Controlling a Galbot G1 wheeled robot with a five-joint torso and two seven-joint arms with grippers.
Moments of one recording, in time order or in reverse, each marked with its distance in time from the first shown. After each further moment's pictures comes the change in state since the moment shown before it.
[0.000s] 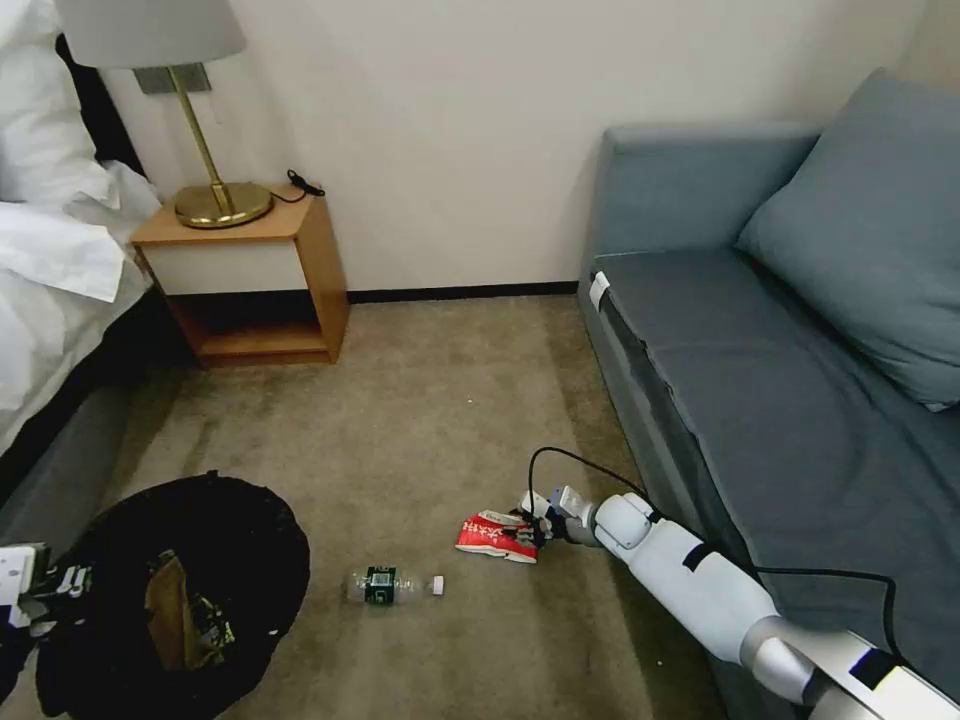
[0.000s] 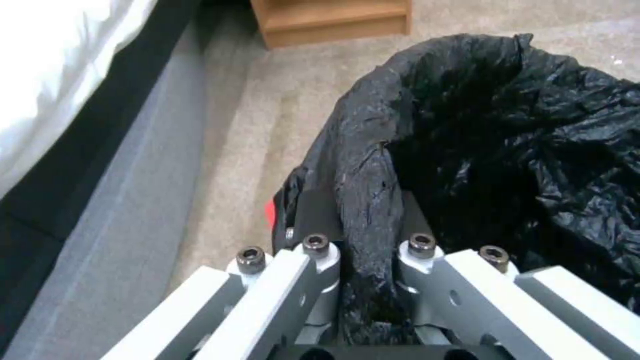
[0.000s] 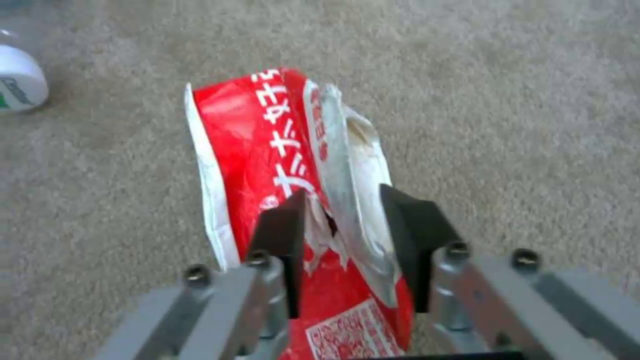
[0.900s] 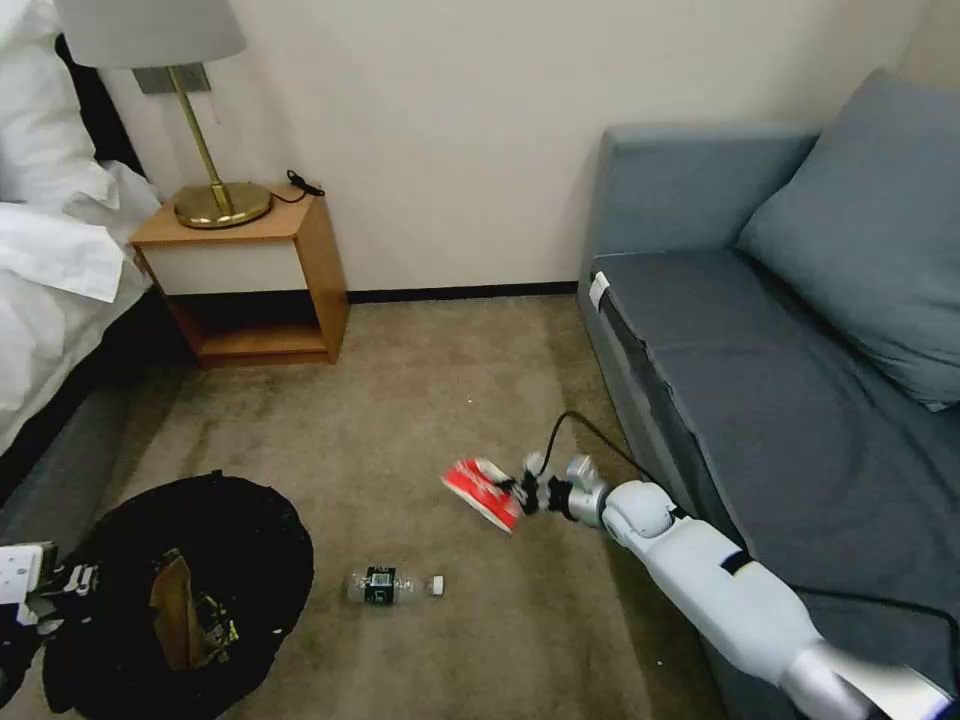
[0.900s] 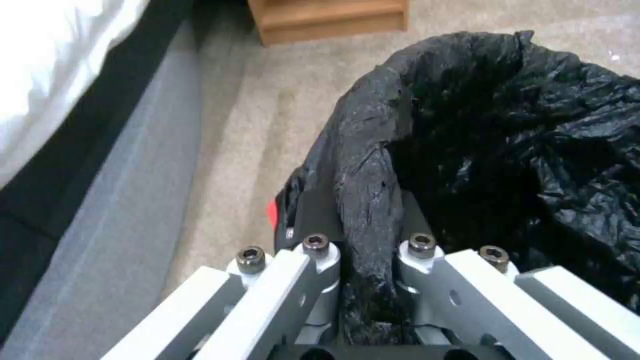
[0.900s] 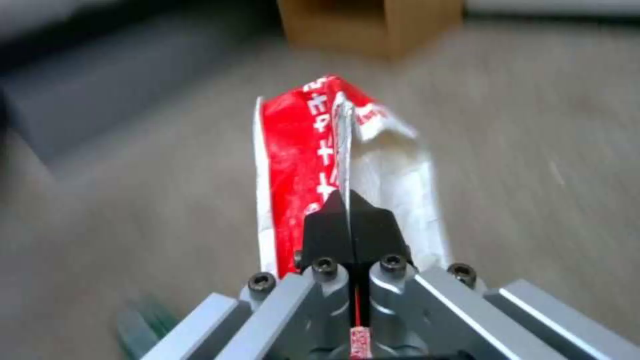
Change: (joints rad) left arm 0.005 0.007 0.004 0.006 0.001 -0.002 0.000; right arm -0.172 -0.119 0.171 0.580 0.529 -0.155 0.159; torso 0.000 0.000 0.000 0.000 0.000
